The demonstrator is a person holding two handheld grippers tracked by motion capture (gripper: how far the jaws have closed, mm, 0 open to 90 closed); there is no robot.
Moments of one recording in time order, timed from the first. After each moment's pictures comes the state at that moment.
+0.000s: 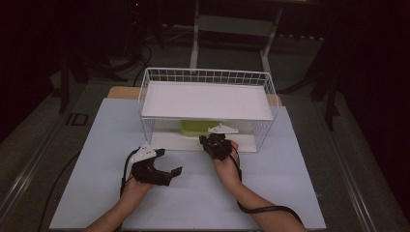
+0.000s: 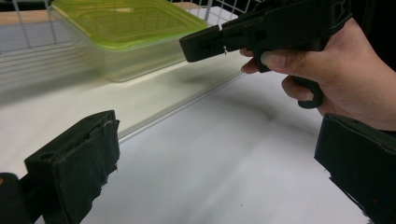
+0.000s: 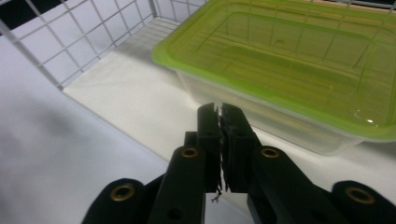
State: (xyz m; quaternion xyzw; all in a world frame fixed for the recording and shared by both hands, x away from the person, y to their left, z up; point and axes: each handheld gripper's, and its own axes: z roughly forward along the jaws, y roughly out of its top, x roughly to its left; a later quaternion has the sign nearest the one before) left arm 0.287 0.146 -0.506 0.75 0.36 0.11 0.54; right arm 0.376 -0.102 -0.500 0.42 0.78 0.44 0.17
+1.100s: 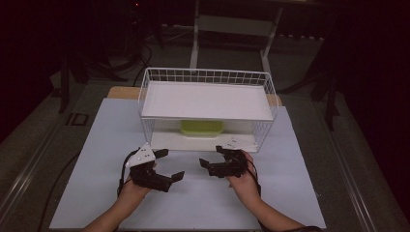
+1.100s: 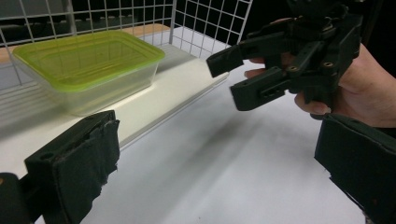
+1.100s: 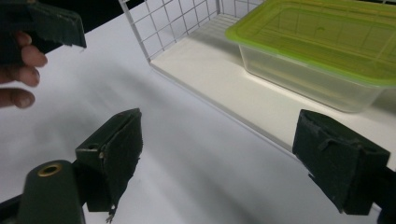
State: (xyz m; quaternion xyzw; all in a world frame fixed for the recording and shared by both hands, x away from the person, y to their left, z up) left arm 0.266 0.143 -0.476 0.75 0.31 0.11 0.57; right arm 0.317 -0.144 -0.477 0.35 0.80 0.48 0.10
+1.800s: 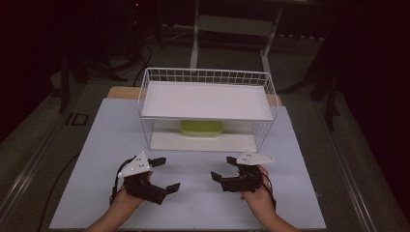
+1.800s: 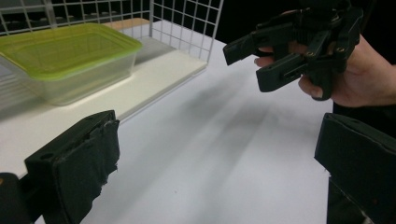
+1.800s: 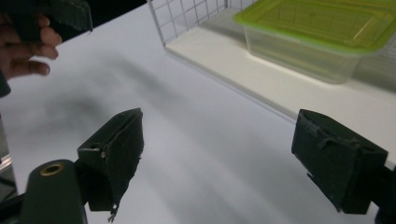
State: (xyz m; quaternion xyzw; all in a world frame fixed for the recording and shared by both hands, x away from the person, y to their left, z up) left arm 0.241 0.150 -0.476 0.77 0.28 0.09 0.57; right arm 0.278 -0.179 -0.474 0.33 0.80 0.49 0.10
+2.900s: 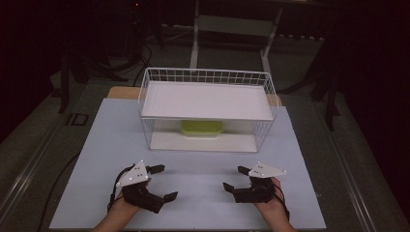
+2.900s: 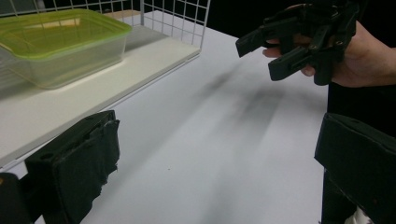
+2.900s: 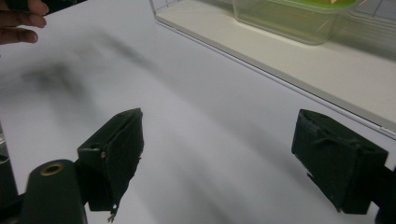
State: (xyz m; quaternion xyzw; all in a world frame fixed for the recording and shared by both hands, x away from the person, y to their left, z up) left arm 0.230 0.155 -0.494 0.78 0.27 0.09 0.56; right arm 0.259 -0.216 -0.495 0.33 0.81 0.47 0.12
